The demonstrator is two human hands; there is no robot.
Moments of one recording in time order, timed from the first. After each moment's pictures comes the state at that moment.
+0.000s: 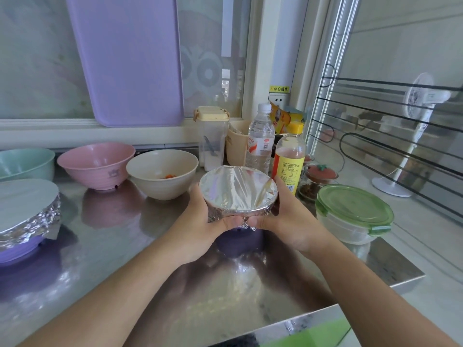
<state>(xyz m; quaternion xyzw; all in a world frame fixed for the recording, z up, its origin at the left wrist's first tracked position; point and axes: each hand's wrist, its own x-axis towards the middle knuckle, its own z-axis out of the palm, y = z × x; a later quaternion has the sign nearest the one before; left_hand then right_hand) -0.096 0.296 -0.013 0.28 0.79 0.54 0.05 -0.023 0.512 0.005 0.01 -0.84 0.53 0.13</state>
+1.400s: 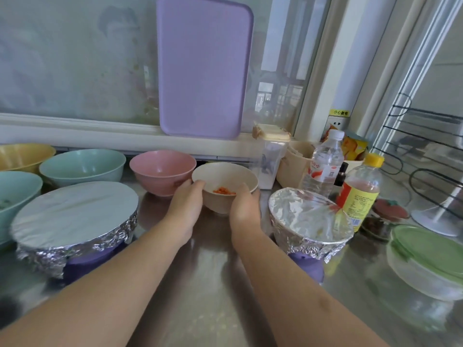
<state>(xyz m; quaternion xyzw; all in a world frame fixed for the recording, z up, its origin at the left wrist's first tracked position) -0.197 0.191 0.012 -0.05 0.70 0.71 0.01 -0.158 0.304 0.023 -0.26 -0.62 0.72 0.18</state>
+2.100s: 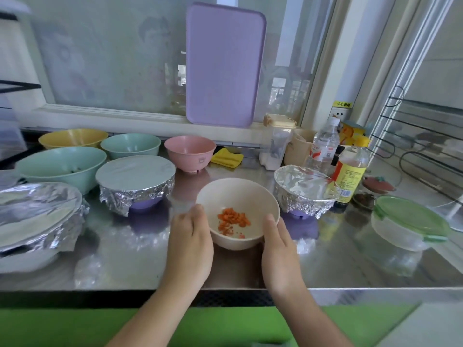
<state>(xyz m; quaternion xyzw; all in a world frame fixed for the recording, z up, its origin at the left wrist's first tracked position) 0.016 0.152 -0.008 -0.02 0.76 0.63 -0.15 0.049 0.302 -0.015 -0.09 -0.74 0.64 0.18</state>
